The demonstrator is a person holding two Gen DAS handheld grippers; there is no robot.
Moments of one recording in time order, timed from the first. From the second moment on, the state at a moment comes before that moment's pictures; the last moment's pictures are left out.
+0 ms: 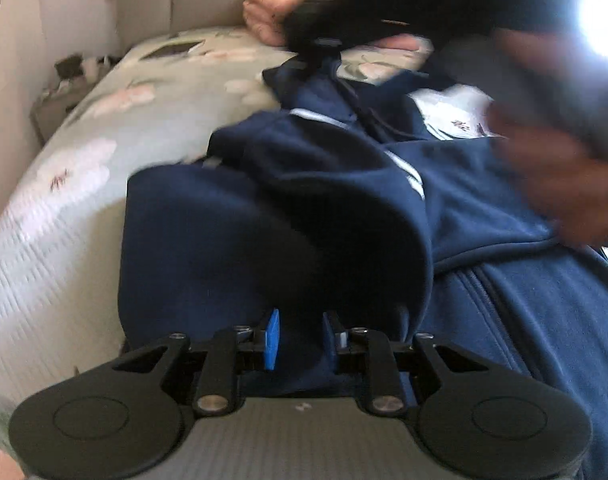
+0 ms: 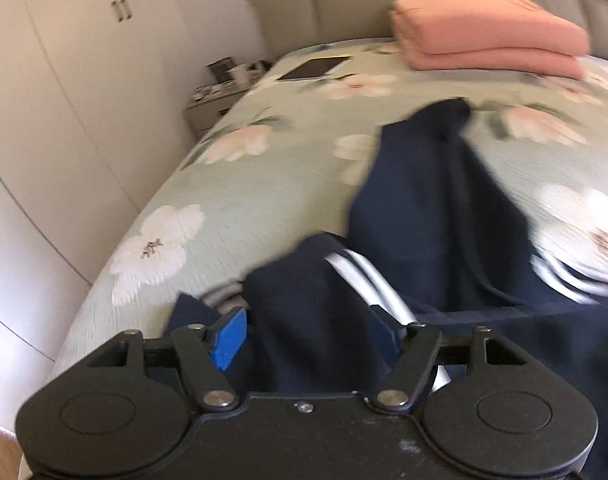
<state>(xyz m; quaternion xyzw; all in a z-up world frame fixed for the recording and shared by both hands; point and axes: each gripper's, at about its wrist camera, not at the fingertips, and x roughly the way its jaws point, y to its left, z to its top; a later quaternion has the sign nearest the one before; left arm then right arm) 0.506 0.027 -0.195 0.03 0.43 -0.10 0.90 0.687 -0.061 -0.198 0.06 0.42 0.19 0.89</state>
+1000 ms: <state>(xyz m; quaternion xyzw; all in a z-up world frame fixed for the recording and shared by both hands) 0.527 0.049 -0.184 -0.05 0.39 -0.07 0.92 0.623 -0.291 -0.212 0.12 0.41 -0.09 0.90</state>
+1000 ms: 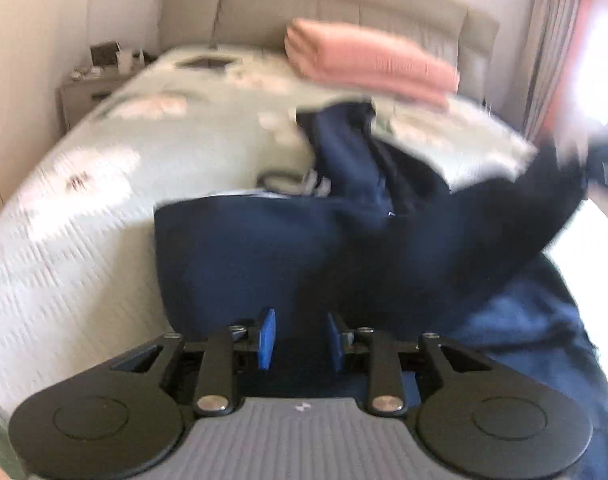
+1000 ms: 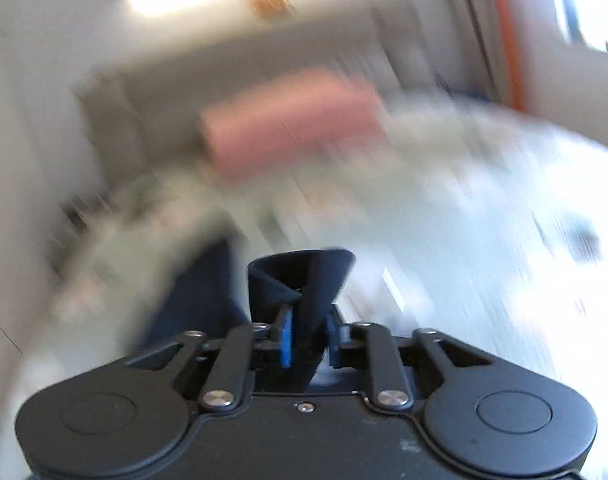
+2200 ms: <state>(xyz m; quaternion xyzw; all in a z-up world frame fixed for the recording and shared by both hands) 0.608 0.009 -0.202 -0.04 0.40 -0.10 0.91 0.648 -0.194 -0.261 -0.09 0.43 0.03 0.90</state>
